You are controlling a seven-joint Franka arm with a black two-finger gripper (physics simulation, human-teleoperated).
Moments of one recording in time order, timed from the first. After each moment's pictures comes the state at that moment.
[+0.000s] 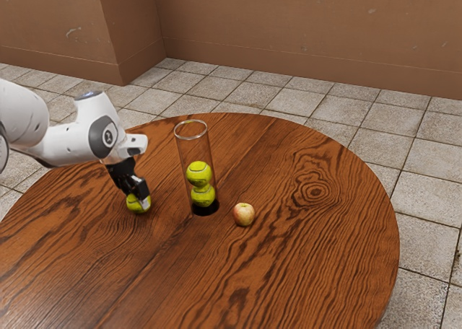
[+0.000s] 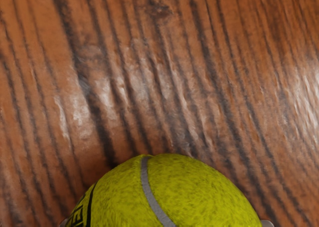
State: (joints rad) arm 0.24 0.46 0.02 -1.89 -0.23 2.31 0.64
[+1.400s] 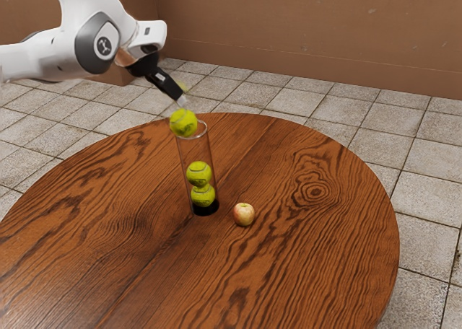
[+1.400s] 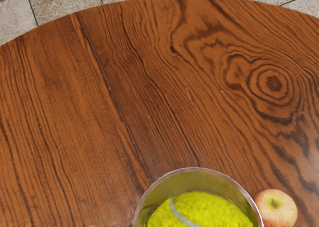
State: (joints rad) arm 0.19 0.07 -0.15 -1.79 -0.22 2.30 0.59
